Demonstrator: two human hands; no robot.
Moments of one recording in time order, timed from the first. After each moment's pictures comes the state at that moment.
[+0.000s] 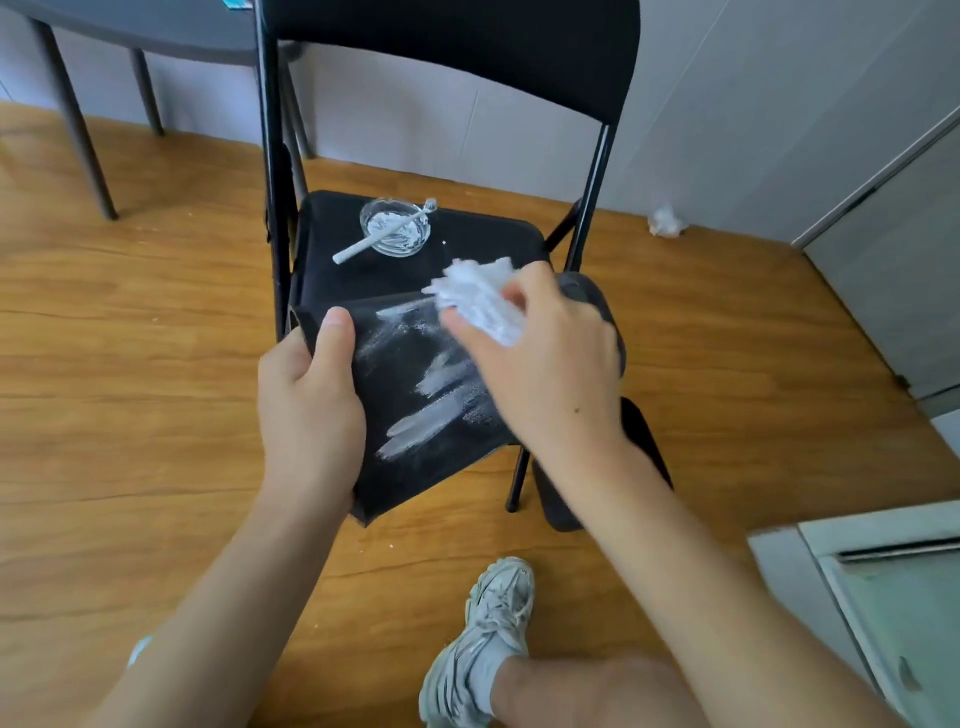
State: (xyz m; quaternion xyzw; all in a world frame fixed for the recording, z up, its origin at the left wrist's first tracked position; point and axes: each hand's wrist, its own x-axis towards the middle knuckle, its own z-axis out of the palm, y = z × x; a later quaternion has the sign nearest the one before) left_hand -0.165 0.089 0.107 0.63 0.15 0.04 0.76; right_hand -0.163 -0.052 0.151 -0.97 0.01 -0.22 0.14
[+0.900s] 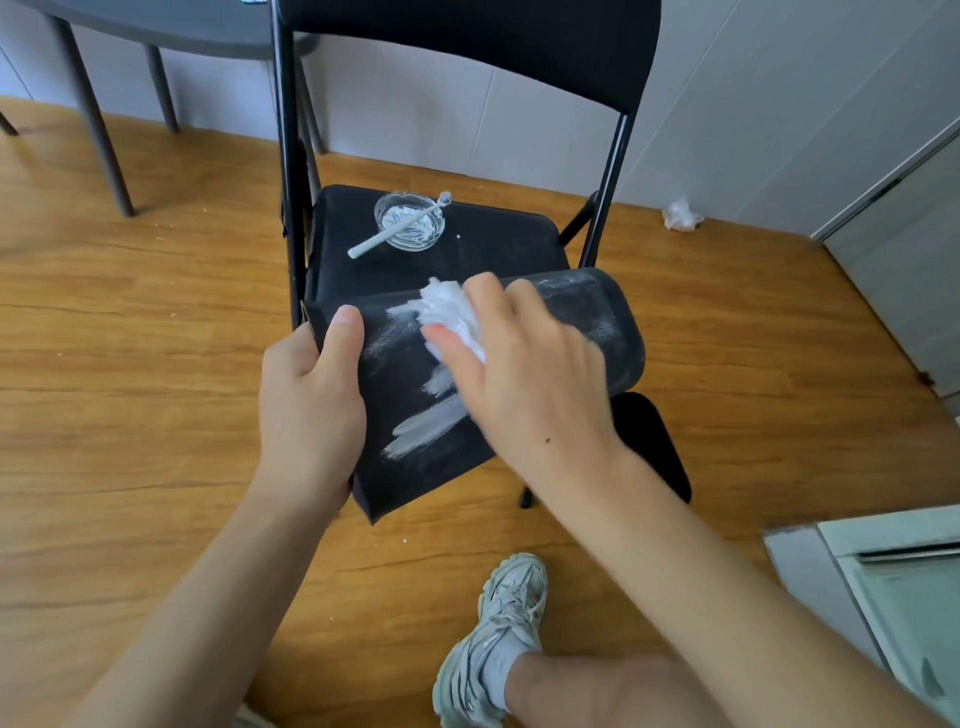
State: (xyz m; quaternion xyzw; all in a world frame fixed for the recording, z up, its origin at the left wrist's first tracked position) left_hand -0.161 0.103 0.102 0.65 0.12 0.05 0.75; right_hand -0.165 -0.036 0.136 -0.96 -0.10 -0.26 0.03
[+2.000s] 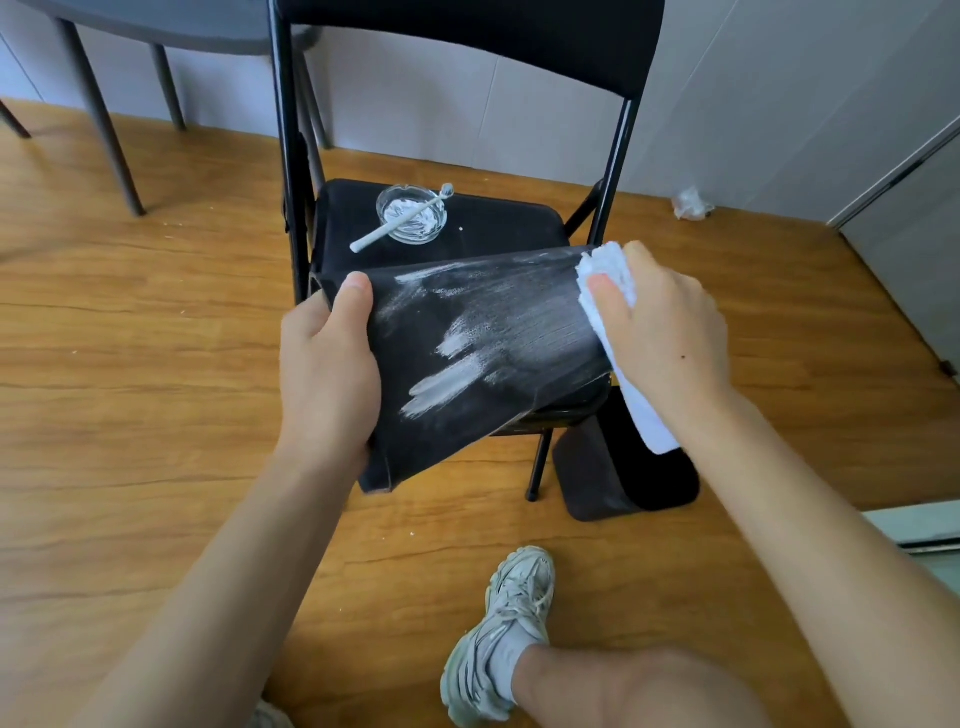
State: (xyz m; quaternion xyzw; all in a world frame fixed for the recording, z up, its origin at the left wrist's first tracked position) left_hand -0.151 0.089 0.116 0.61 0.15 0.01 0.78; right_hand -0.145 -0.131 0.147 -0.98 0.06 -0.19 0.04
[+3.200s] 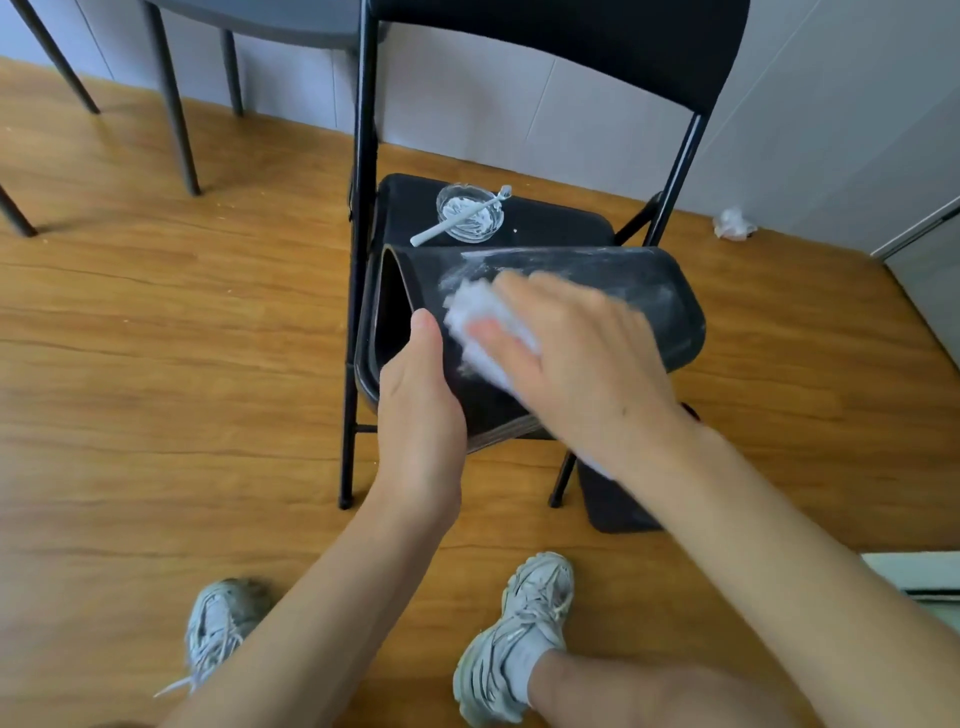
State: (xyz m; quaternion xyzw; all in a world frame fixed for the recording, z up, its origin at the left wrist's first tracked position) left_hand -0.183 0.084 0.106 0.53 0.18 -0.07 0.82; right_hand -0.162 -0.019 0.154 -0.96 -0.19 -0.16 0.10
